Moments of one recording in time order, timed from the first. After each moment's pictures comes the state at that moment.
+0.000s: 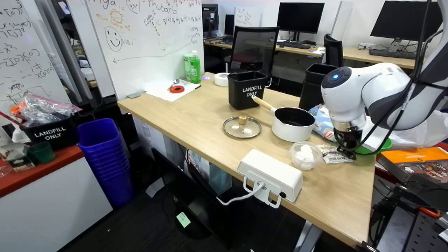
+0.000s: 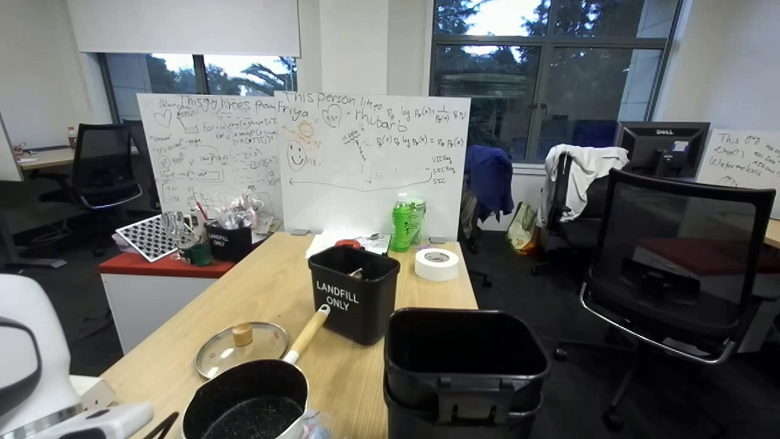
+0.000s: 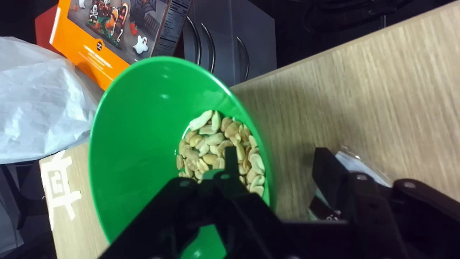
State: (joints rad) arm -0.08 0.31 -0.13 -2.56 -0.95 2.45 0.75
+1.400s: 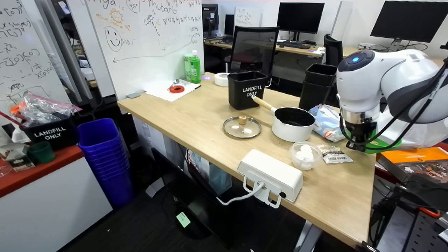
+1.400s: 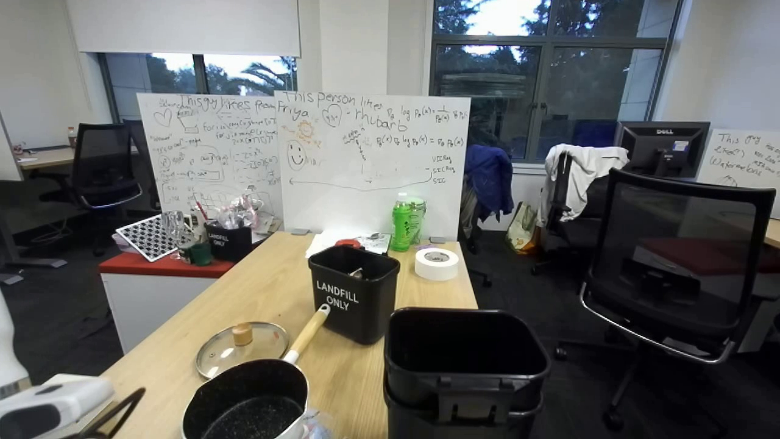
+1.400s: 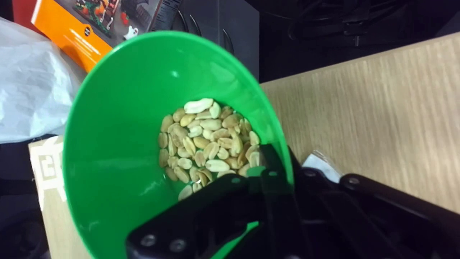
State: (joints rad) arm -0.07 0.12 -0.13 -2.68 -0.89 2.49 0.60
